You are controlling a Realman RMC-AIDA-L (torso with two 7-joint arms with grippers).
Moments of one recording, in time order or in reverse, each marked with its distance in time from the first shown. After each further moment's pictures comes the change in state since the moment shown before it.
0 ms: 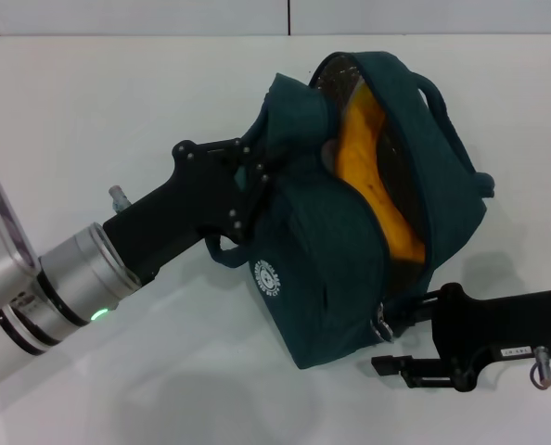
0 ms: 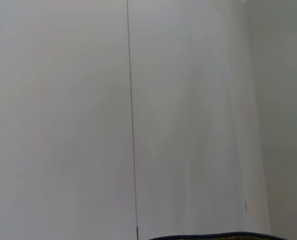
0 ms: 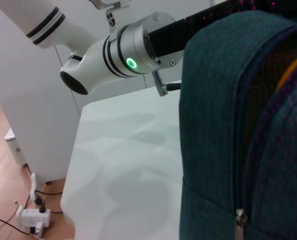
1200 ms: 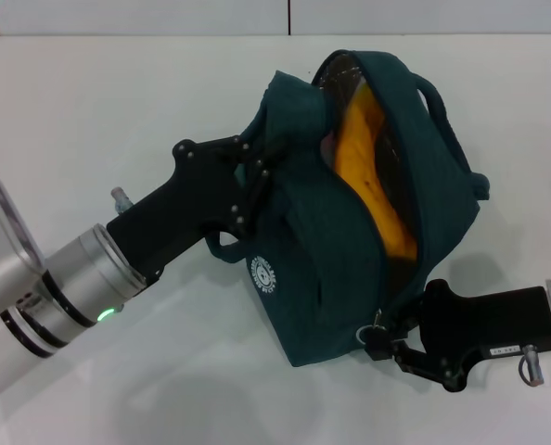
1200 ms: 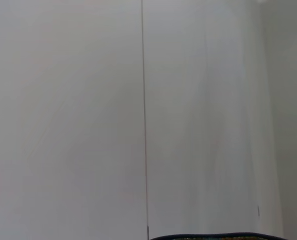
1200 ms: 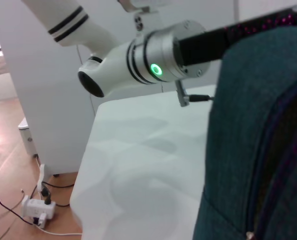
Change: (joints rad) left arm 0.013 -0.003 0.000 0.033 -0.030 -0.032 0.005; right arm 0.022 0.005 -0.035 -0.001 0.025 -0.001 -0.079
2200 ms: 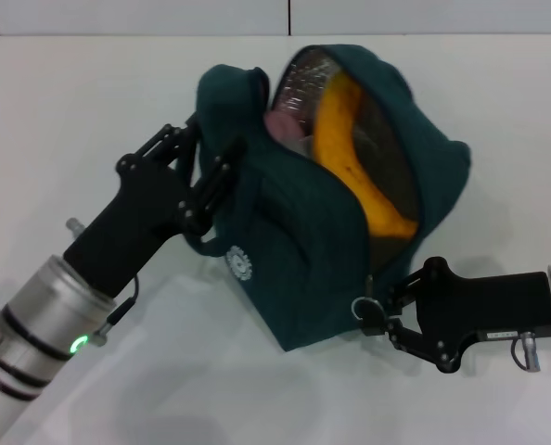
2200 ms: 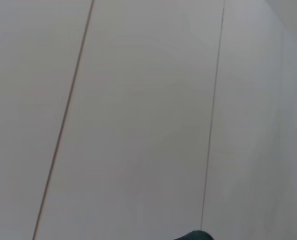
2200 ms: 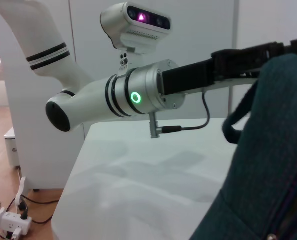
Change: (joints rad) left arm 0.137 0.000 -0.002 0.101 -0.144 0.036 -0.033; right arm -0.006 -0.001 0.005 0.012 0.089 -0.004 -0.137
